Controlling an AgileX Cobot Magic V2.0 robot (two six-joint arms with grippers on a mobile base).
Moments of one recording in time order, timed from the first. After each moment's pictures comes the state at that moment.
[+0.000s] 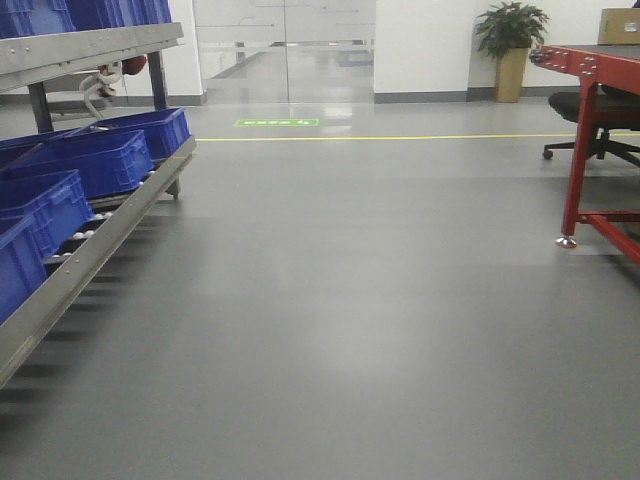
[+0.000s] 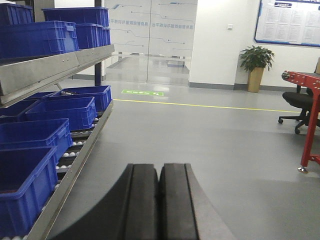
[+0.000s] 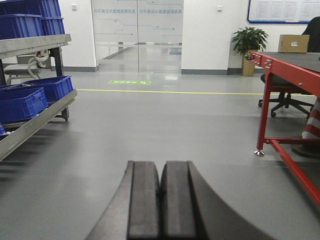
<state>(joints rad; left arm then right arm) 0.00 0.00 0.00 0.01 -0.01 -0.05 -0.07 0.00 0.00 0.08 0.04 -0.03</state>
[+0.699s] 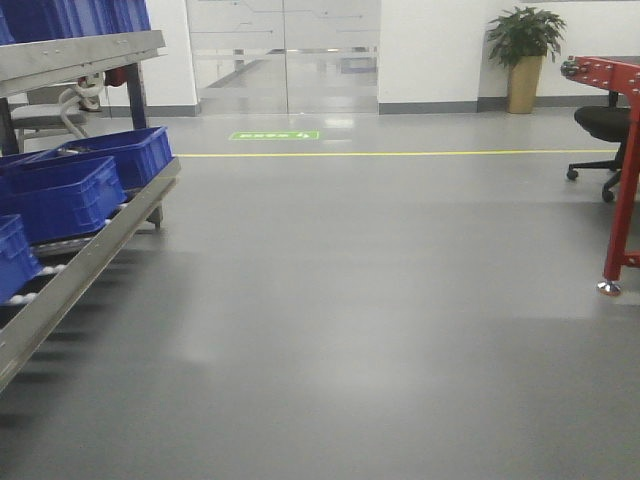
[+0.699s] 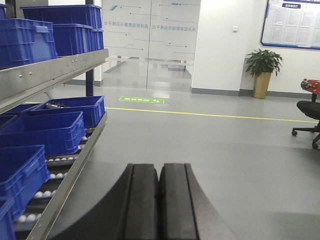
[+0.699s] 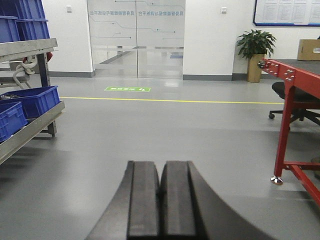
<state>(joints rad) 0.00 0.00 0.00 0.01 -0.01 -0.05 -0.07 0.00 0.00 0.08 0.04 -0.03</state>
